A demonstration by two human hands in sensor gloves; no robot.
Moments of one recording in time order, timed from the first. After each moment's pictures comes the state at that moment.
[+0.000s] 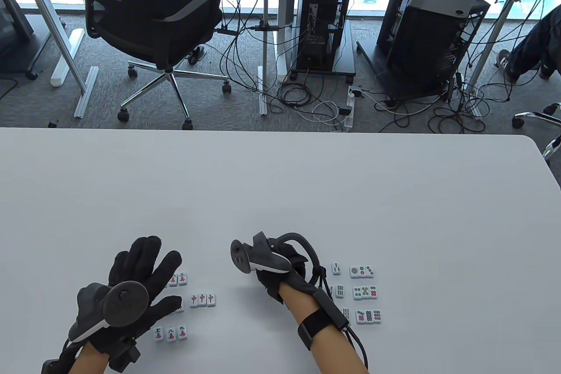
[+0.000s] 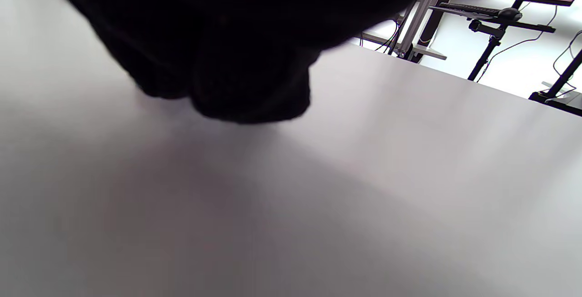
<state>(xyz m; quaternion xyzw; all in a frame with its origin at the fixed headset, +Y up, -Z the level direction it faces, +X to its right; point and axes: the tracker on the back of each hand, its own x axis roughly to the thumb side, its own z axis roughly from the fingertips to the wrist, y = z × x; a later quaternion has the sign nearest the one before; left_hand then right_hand) -0.278 -0.706 -0.226 0.02 -0.14 0.12 0.98 -0.034 -0.759 -0.348 -0.23 -0.09 -0.96 0.12</state>
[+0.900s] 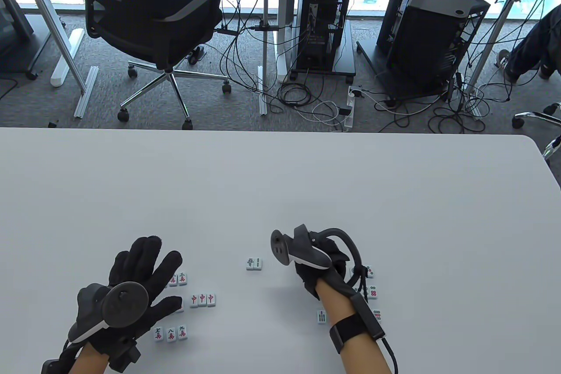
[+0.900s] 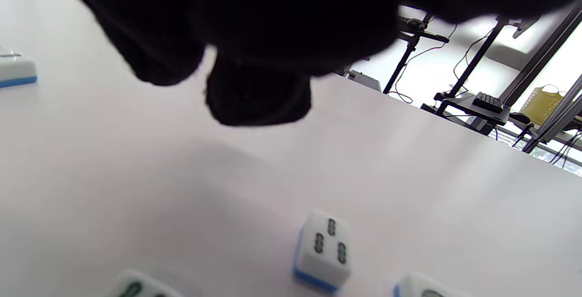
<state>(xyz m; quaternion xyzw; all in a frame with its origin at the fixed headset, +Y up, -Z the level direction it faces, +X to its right) -0.278 -0.706 -0.225 0.02 -0.14 0.12 0.98 0.067 -0.723 -0.353 -0.13 -0.08 -0.97 0.17</state>
